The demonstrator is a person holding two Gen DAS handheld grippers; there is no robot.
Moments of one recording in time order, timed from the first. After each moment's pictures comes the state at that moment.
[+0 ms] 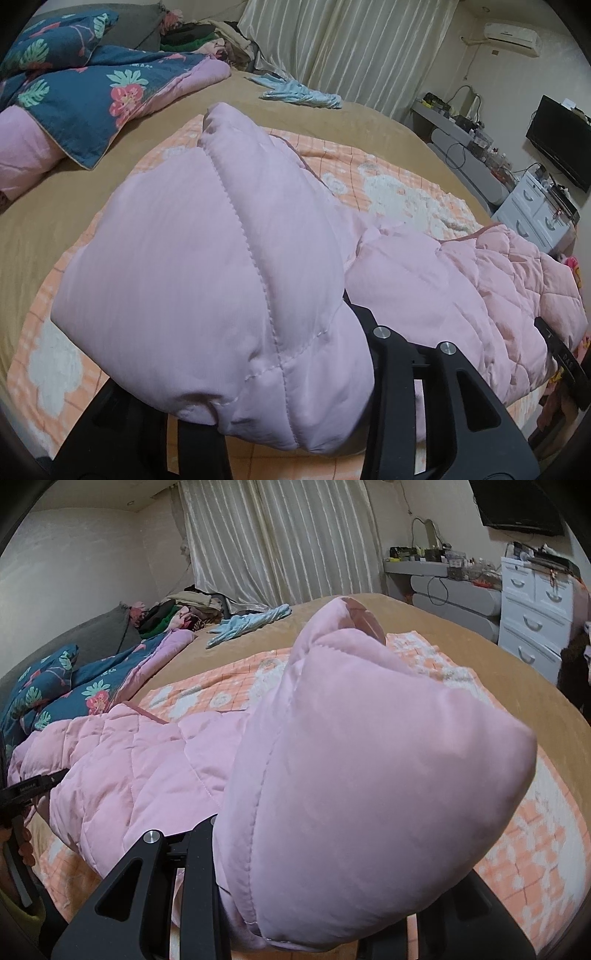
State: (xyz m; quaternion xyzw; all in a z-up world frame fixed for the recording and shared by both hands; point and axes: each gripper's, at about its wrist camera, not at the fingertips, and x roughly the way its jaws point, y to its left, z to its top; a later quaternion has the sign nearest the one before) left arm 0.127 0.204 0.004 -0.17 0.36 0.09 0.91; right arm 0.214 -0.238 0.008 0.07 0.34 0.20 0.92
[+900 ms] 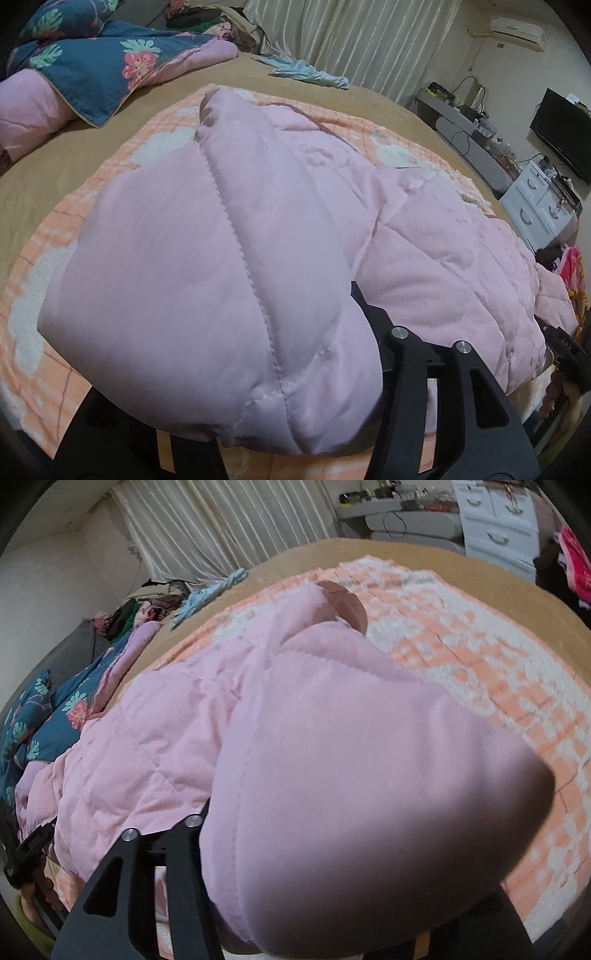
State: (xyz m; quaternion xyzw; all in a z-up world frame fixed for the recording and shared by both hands) left arm 0.090 0.209 -0.054 -0.19 0.38 0.09 0.90; right arm 0.212 -0.271 -0.065 0.16 0.43 0.15 0.88
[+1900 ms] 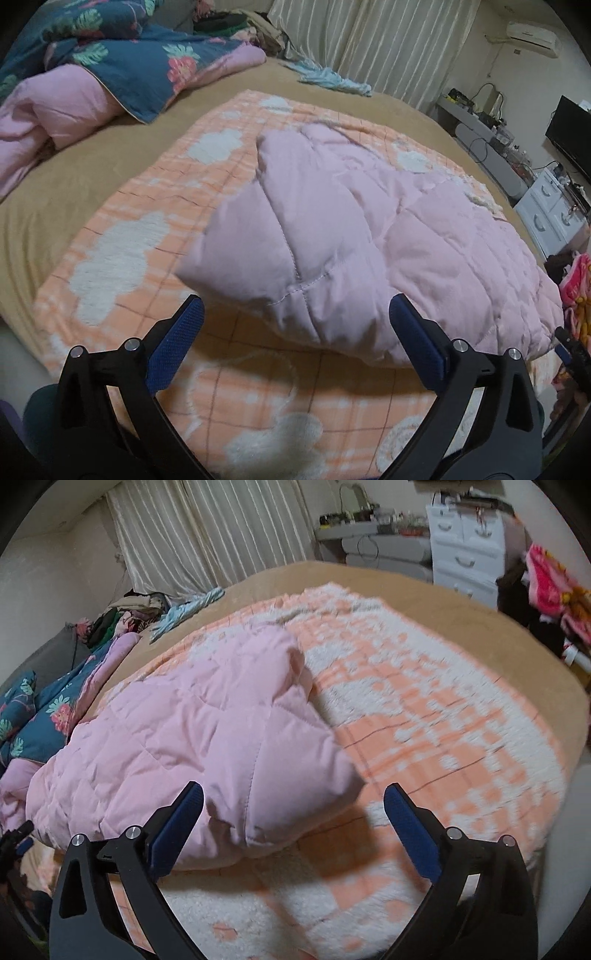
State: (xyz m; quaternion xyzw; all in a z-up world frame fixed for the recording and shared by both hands) left arm 0.015 0.212 -0.017 -0.18 0.38 0.14 0.90; right arm 0.144 -0.323 -0.029 0.12 0.39 0.09 0.91
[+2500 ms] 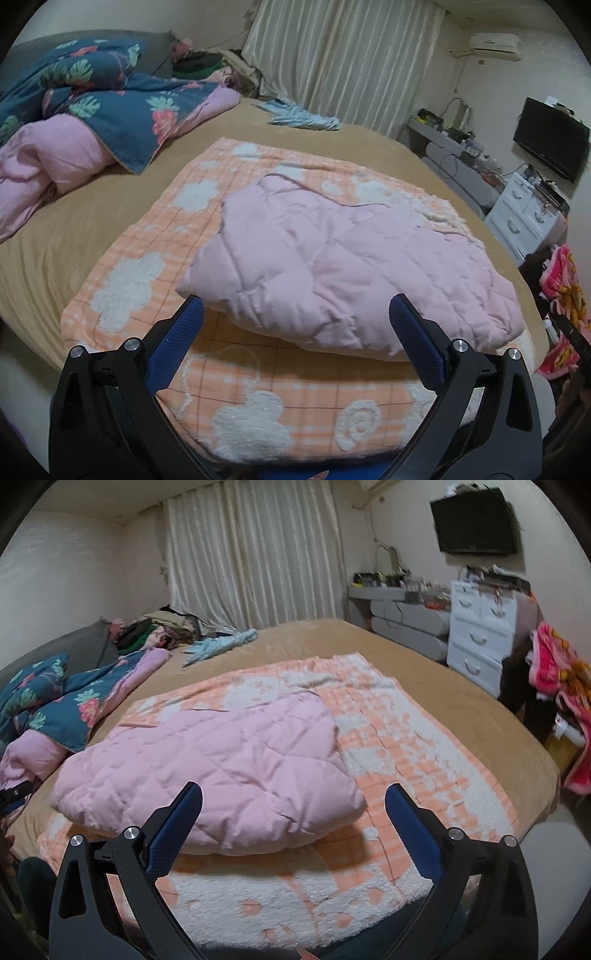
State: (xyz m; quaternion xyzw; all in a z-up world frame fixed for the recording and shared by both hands) left arm -0.025 0.163 0.049 -0.15 0.32 0.11 0.93; right arm 0.062 -0.305 0.059 0.05 0.29 0.13 0.95
